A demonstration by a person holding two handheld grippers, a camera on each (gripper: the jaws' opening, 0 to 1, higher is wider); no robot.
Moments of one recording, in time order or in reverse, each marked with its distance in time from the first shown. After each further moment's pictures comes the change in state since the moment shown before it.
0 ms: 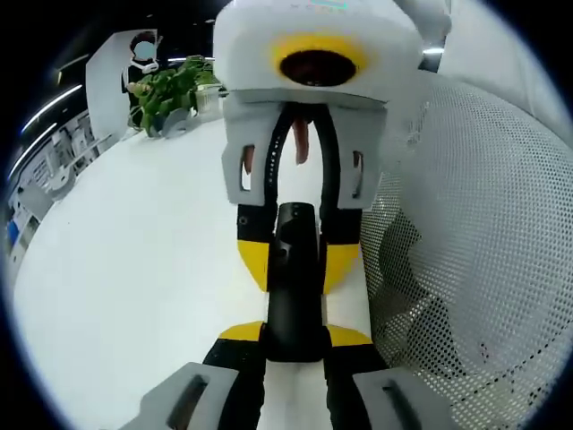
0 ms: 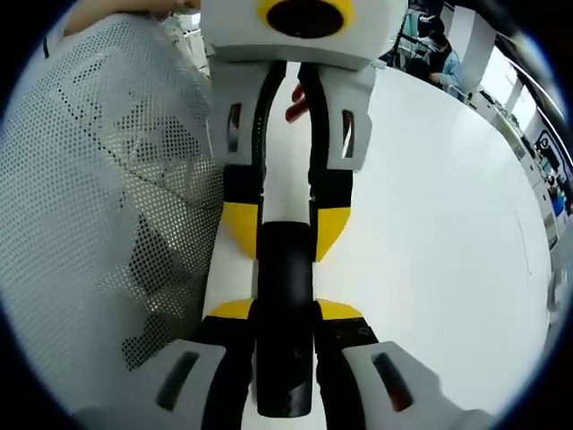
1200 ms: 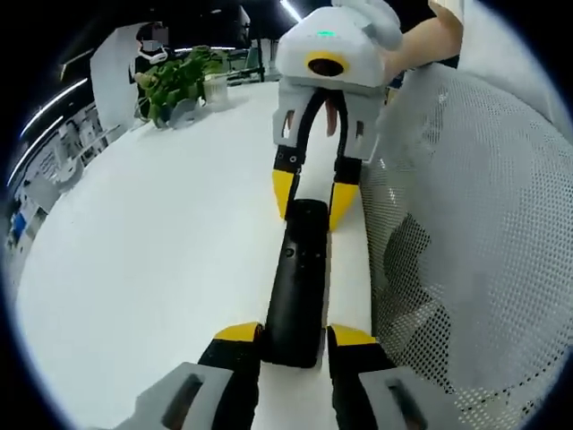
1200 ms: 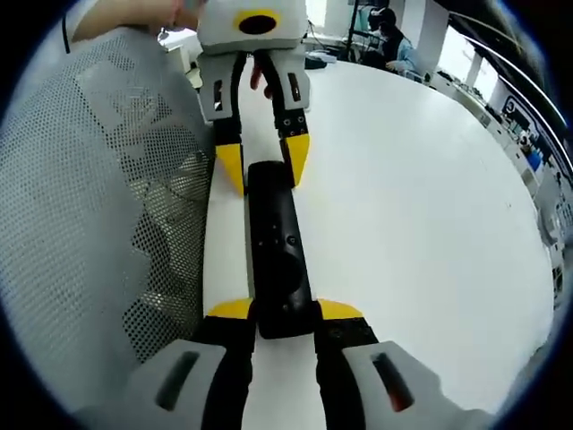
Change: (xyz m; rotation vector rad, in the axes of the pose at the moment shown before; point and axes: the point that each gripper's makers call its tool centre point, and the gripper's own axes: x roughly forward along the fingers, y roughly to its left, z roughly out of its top) left arm 0.003 -0.004 0.011 -0.124 -0.028 0.016; right arm -0.030 0.003 -0.056 0.180 -0.069 -0.099
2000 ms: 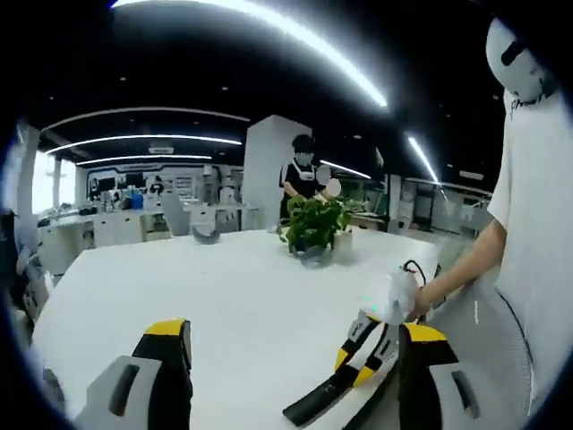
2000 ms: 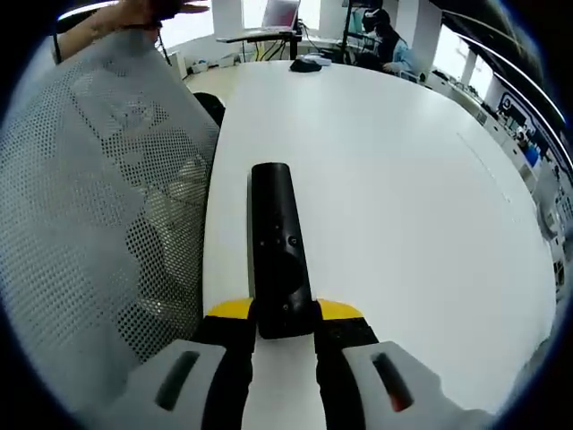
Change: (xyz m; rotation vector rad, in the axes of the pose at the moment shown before) left arm -0.182 -0.017 0.096 -0.301 -0.645 0.603; right arm 0.000 0.001 0.002 0.000 -0.019 -0.003
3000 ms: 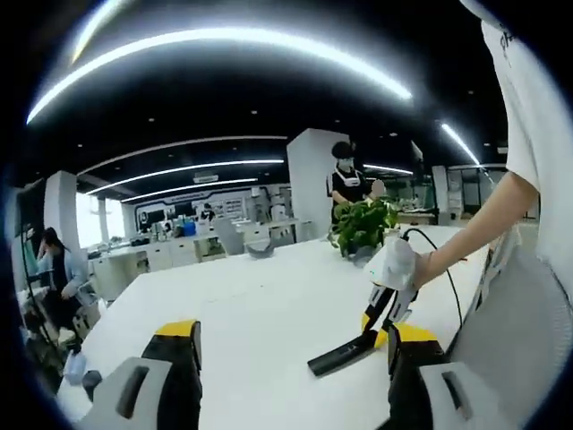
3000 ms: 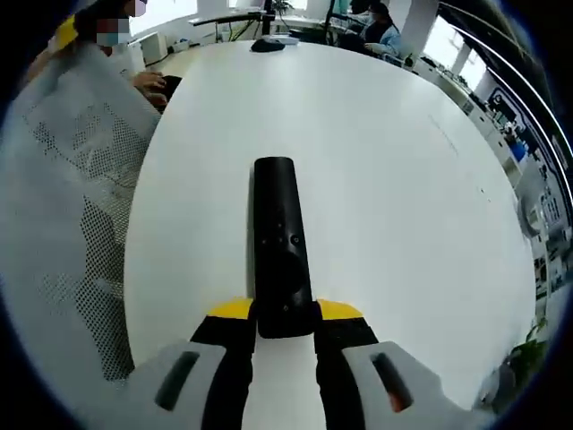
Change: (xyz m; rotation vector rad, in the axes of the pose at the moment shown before) left arm -0.006 0.020 -0.014 0.146 -0.049 0.248; right arm -0.011 -0.102 -0.014 0.010 0.140 -0.113
